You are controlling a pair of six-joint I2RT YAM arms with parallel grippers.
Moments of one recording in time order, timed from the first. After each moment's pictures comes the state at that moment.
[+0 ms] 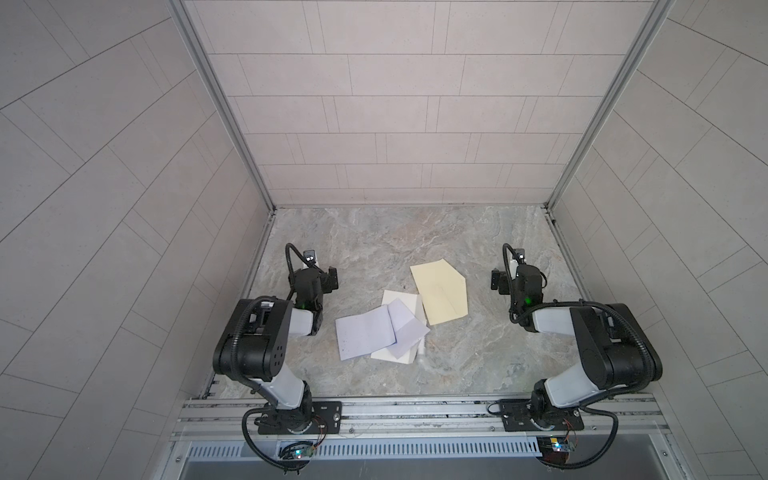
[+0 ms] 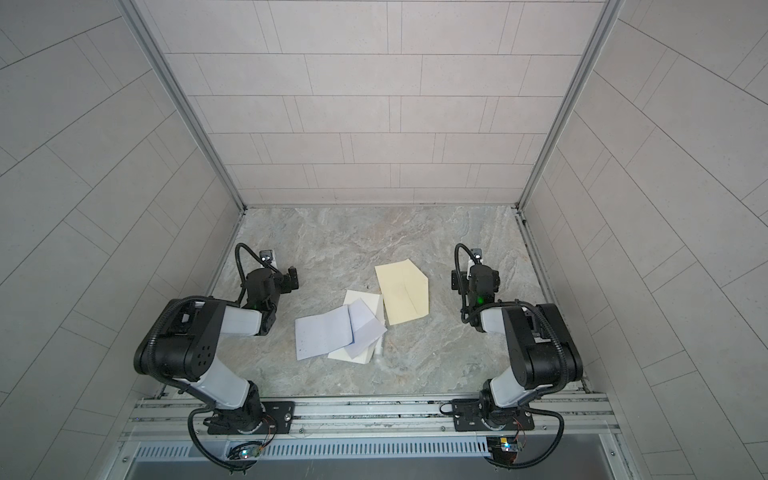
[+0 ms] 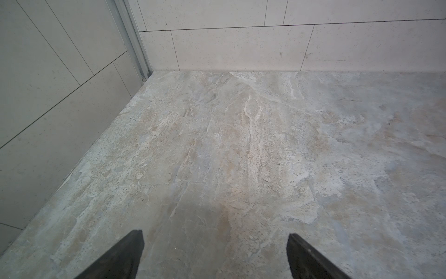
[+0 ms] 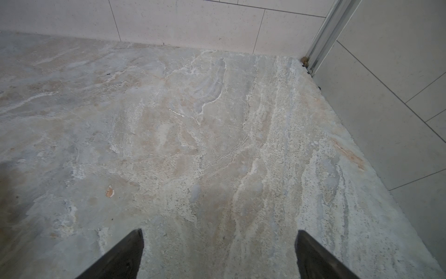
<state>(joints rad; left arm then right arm) -0.05 1.62 0.42 0.81 -0.24 -0.01 0.02 1.54 0.45 0.62 0.22 -0.02</state>
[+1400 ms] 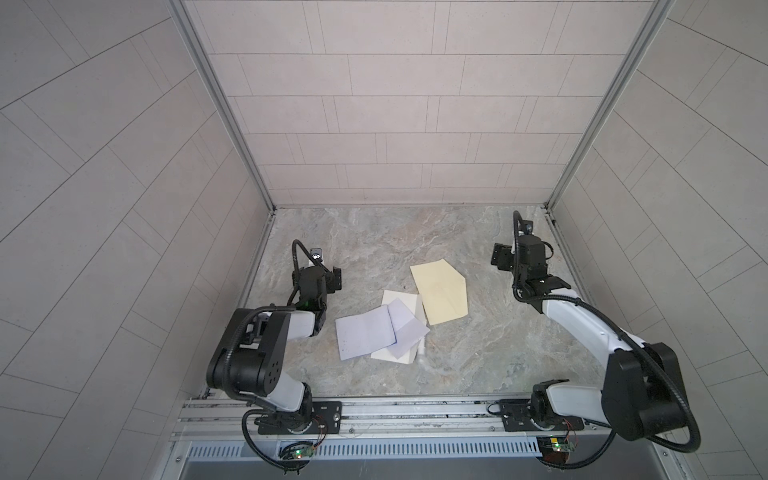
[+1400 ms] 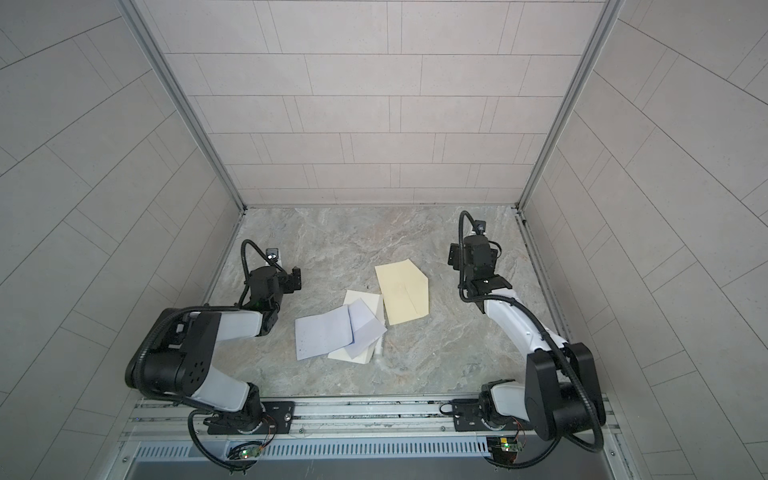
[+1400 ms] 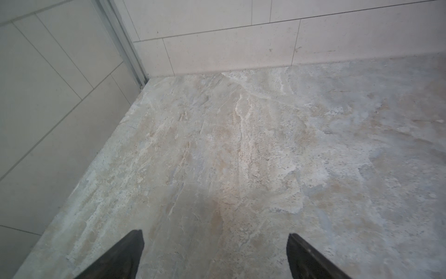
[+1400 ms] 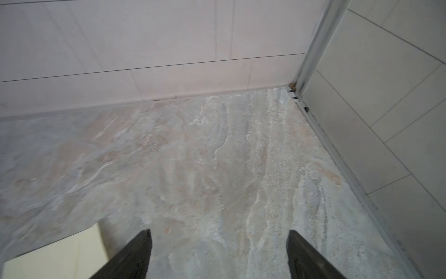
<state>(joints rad) -0.16 1.49 0.46 0.63 -0.31 0.06 0.24 1.25 0.80 -0.07 0.30 0.22</state>
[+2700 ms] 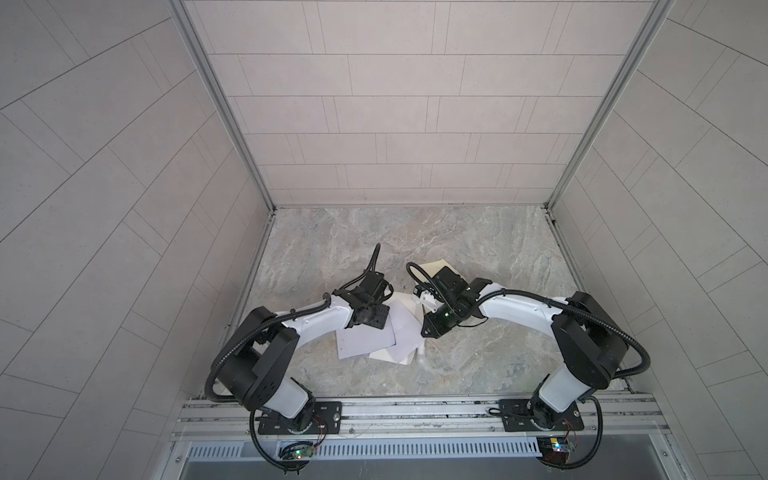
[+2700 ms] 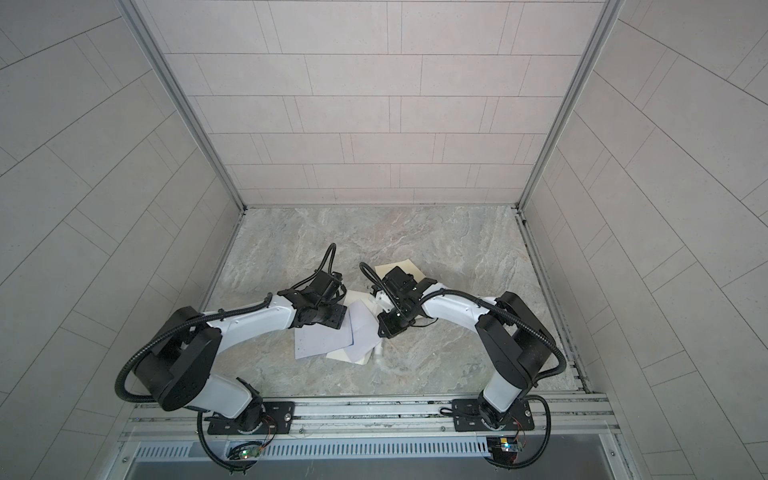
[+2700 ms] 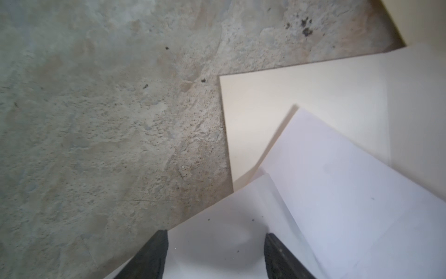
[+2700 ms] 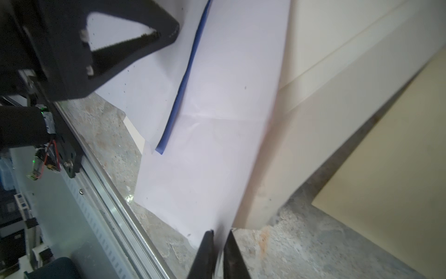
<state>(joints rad) -0.62 1.53 0.76 -0.39 -0.10 -0.27 0.68 1.64 0.97 -0.56 -0.49 0.22</state>
